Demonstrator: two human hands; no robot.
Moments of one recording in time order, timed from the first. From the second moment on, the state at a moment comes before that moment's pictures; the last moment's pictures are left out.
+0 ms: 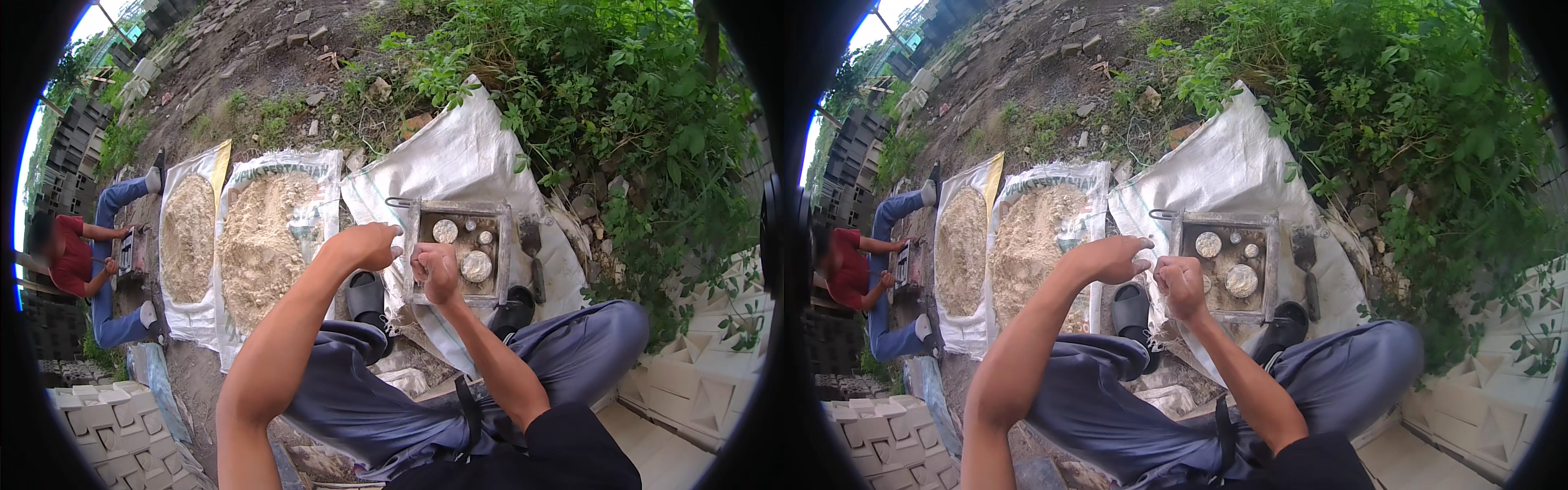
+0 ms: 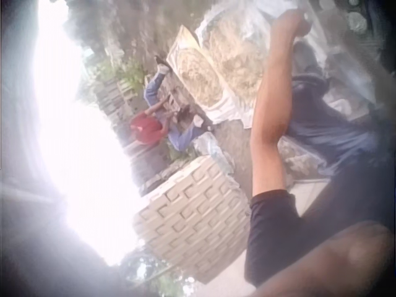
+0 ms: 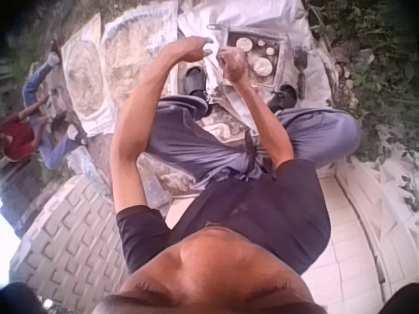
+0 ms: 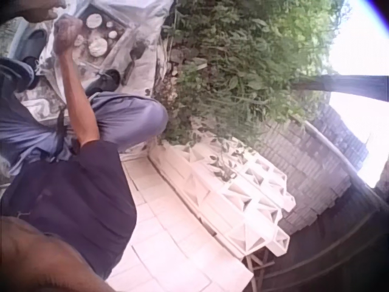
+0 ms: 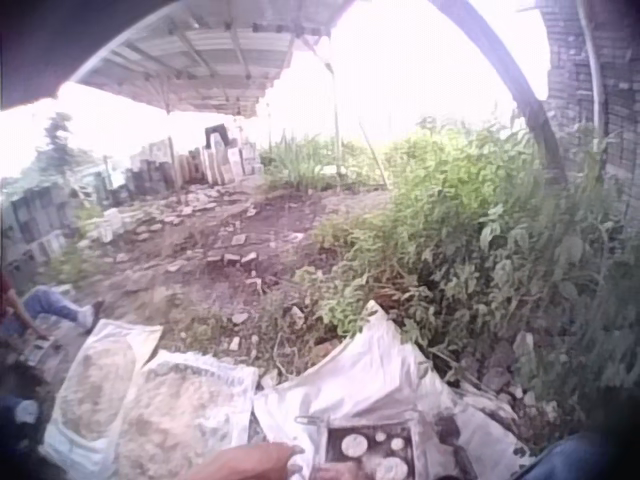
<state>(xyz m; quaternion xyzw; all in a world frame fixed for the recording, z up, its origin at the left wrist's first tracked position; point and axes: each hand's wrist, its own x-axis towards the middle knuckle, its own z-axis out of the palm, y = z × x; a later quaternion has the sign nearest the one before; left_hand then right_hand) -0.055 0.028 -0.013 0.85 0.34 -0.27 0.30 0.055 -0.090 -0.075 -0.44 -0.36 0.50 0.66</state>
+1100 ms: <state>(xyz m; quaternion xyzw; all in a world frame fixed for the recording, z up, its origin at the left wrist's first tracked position) -0.052 0.027 -0.018 0.85 0.34 -0.25 0.31 0.066 -0.126 -0.040 -0.49 -0.43 0.39 0.65</state>
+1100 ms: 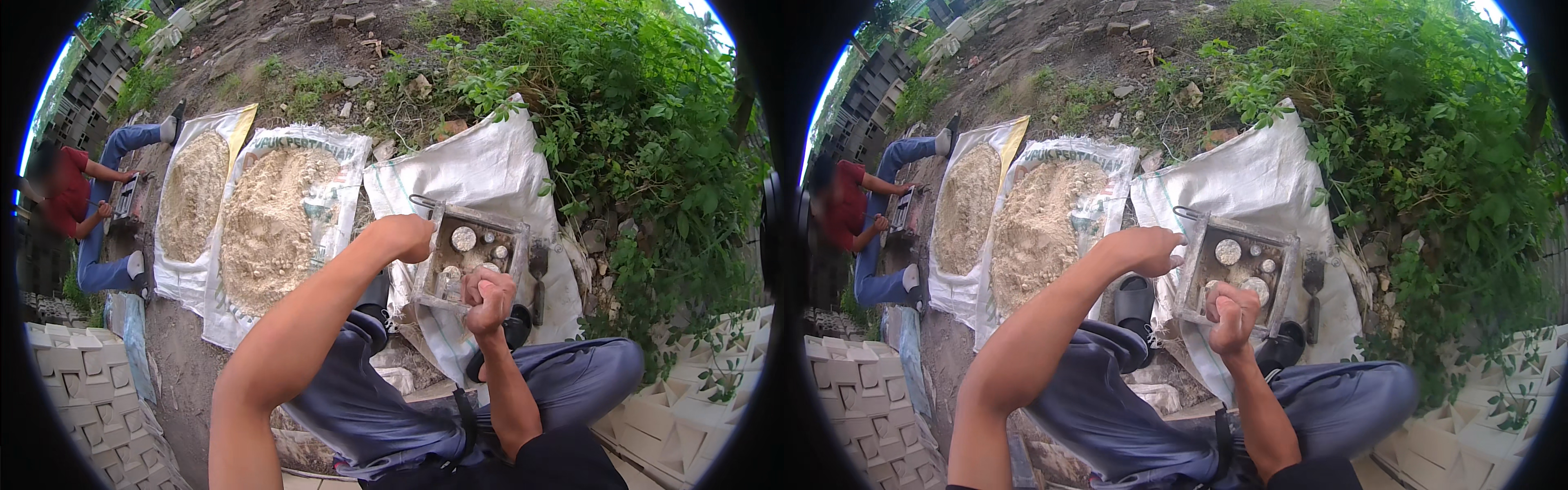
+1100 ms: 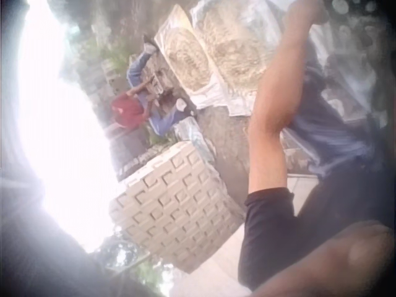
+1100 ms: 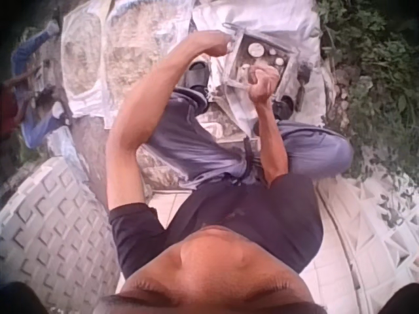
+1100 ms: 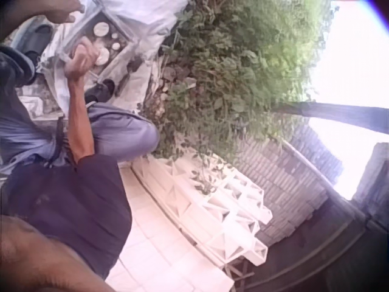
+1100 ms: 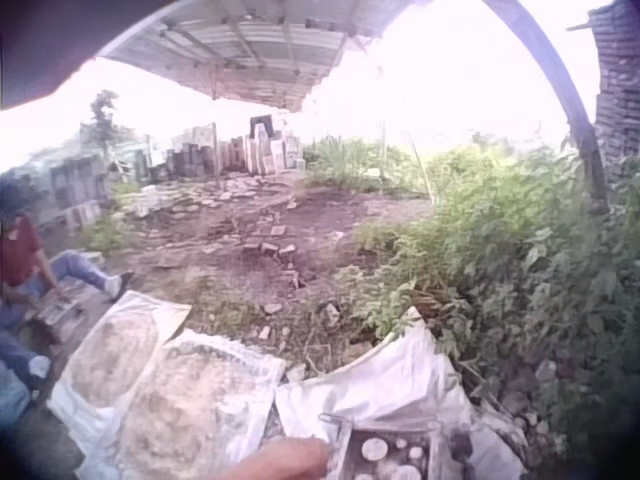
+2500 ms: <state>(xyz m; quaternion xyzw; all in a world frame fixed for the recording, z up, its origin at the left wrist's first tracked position) -0.053 0.033 -0.035 0.85 0.34 -0.28 0.29 0.056 -0.121 -0.074 -0.49 -0.36 0.42 0.67</state>
